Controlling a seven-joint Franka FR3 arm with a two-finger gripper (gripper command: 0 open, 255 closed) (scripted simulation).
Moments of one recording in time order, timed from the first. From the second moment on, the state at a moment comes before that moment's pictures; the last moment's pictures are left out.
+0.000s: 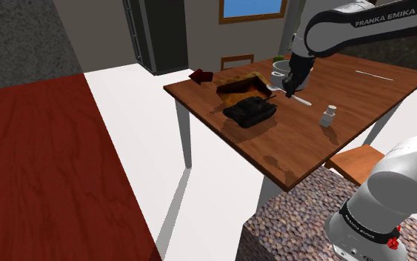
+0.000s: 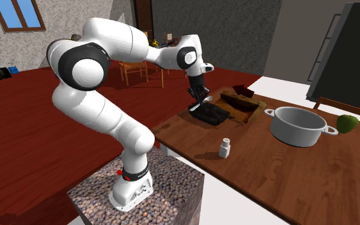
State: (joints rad) arm -0.10 -0.62 -0.10 -2.51 -0.21 2.05 -0.07
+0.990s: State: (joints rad) arm -0.10 -0.01 -0.16 -1.90 -0.13 2.07 -0.16
